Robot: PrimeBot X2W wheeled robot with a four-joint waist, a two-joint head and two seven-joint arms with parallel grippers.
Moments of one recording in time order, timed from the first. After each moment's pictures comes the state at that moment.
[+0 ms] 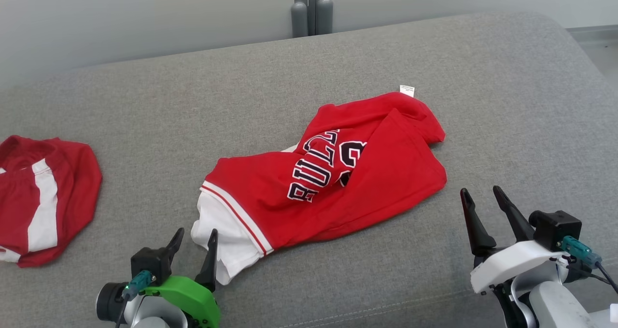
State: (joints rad) left arm -0.19 0.10 -0.18 0.61 -0.25 -0.13 -0.26; right arm -0.15 -0.18 0.13 0.36 0.37 0.13 -0.26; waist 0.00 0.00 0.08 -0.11
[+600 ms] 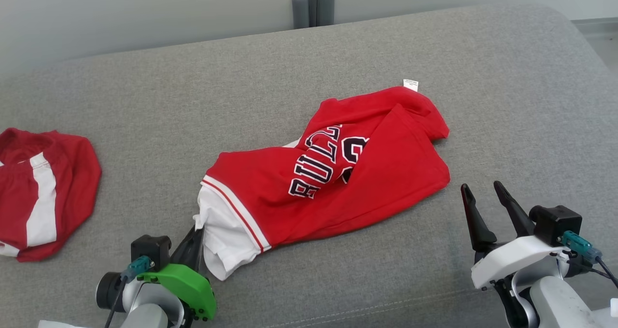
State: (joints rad) left arm -0.30 0.16 -0.33 0.77 -0.39 -0.13 -0.26; right arm -0.17 -0.19 0.14 0.38 0.38 0.13 -0.26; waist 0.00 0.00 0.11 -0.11
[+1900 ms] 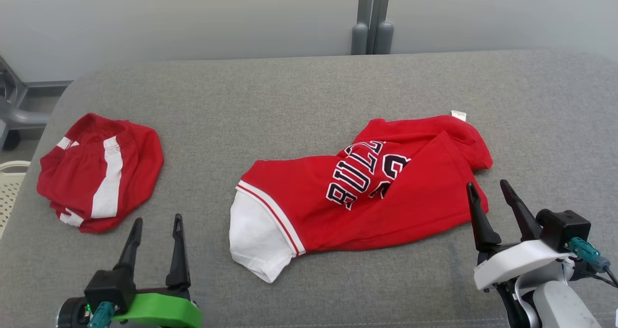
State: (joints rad) left arm 0.01 0.08 -0.07 0.18 -0.22 -0.02 -0.26; right arm -0.13 -0.16 0.08 0.31 0.33 0.13 -0.26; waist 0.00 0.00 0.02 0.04
